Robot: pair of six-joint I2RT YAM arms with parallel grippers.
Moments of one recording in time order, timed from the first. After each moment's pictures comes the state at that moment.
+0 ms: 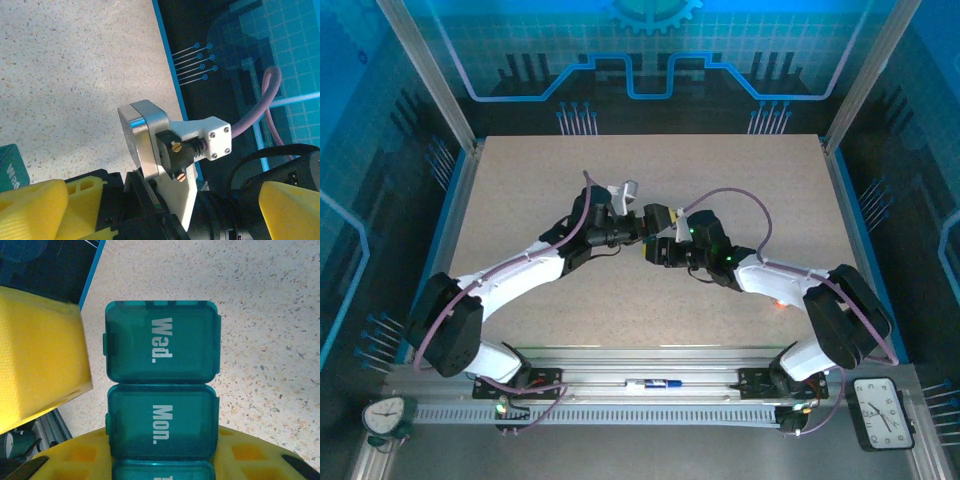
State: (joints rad) left arm -0.58 1.45 0.94 0.15 0.46 -0.95; right arm 0.62 1.49 0.75 0.17 -0.39 0.68
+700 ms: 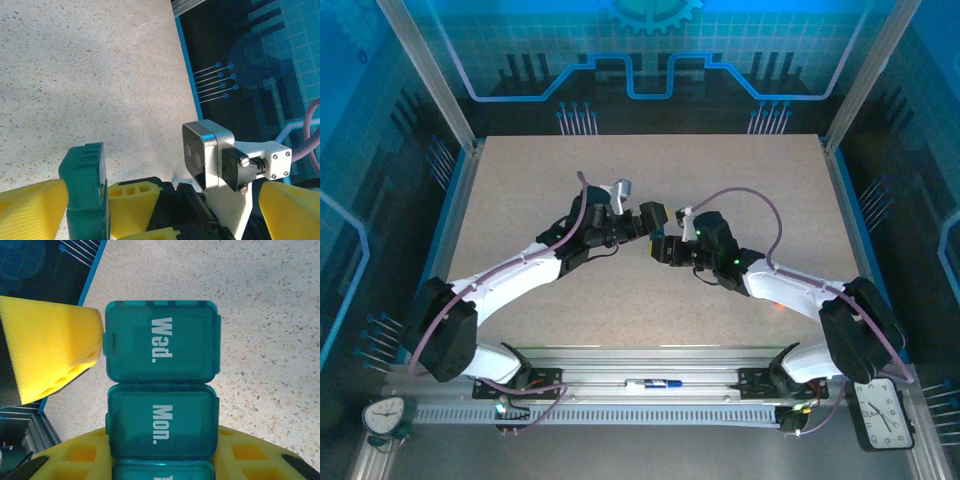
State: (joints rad) left arm -0.58 1.43 0.94 0.08 0.34 -0.94; right arm 0.62 1.40 0.73 0.12 -0.30 0.68
